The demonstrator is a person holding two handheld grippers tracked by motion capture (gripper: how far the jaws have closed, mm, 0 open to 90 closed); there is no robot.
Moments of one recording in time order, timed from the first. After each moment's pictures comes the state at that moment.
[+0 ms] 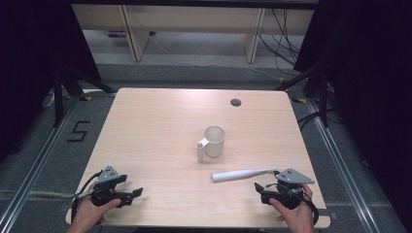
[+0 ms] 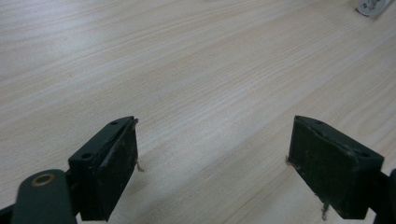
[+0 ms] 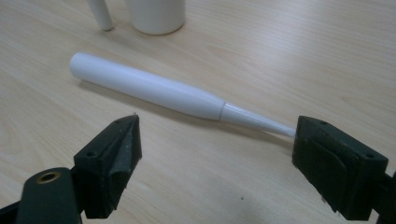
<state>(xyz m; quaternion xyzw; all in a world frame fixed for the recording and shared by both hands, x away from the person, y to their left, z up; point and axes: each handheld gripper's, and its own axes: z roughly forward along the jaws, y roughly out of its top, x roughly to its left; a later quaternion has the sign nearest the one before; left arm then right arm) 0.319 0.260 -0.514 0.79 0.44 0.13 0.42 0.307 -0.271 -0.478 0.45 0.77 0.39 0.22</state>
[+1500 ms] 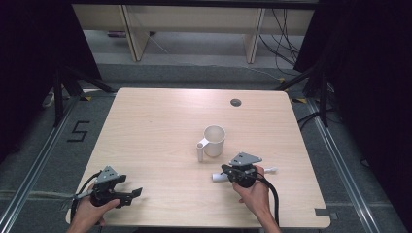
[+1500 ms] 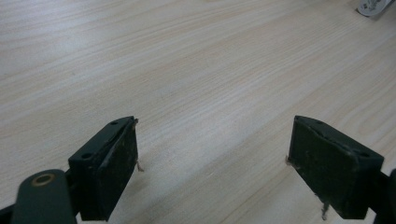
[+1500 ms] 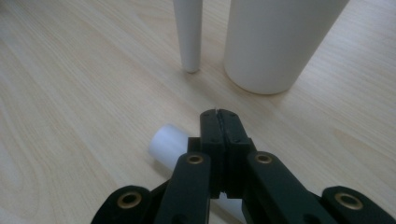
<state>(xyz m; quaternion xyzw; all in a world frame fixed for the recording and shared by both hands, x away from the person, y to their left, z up) 0.318 0.264 -0.513 0.80 0.43 0.13 0.41 0.361 -0.165 -0.482 0.36 0.83 0.38 0.17</state>
